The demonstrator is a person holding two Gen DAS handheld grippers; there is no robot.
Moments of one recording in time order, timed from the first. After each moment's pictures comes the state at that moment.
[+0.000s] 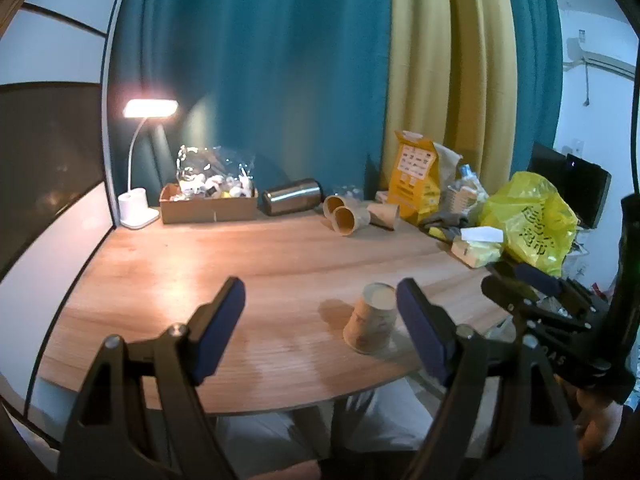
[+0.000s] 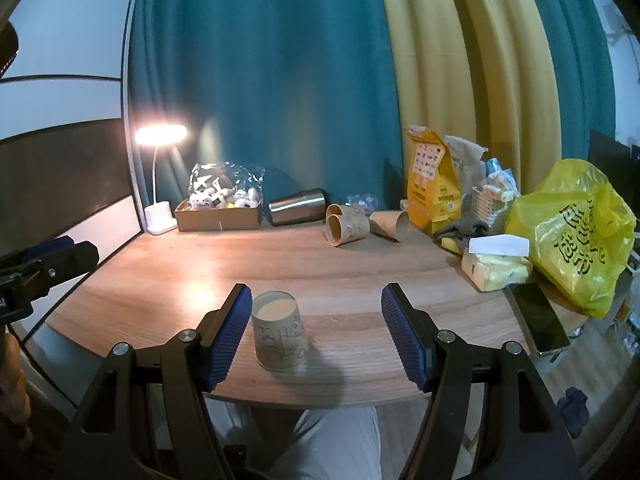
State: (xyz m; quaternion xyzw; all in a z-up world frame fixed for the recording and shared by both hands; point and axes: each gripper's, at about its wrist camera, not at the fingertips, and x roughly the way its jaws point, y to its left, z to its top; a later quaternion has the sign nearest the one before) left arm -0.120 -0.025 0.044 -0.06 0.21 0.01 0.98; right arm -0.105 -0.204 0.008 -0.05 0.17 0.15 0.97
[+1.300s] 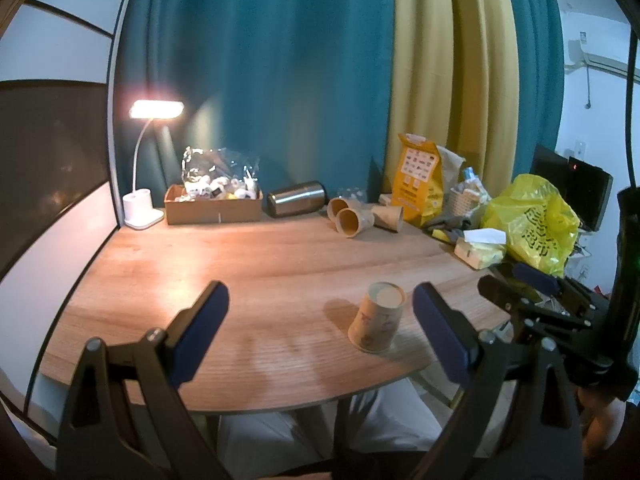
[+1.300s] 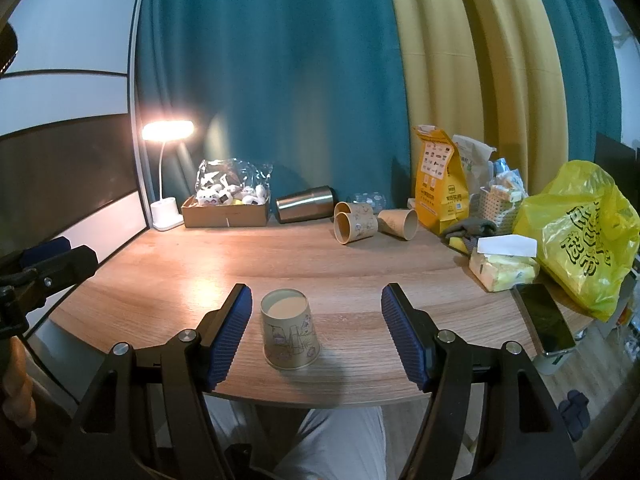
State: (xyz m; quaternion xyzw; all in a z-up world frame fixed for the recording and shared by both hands) left arm -0.126 -0.024 0.042 -0.06 0.21 0.02 0.98; right arm -0.109 -0.193 0.009 -0.05 0.17 0.16 0.97
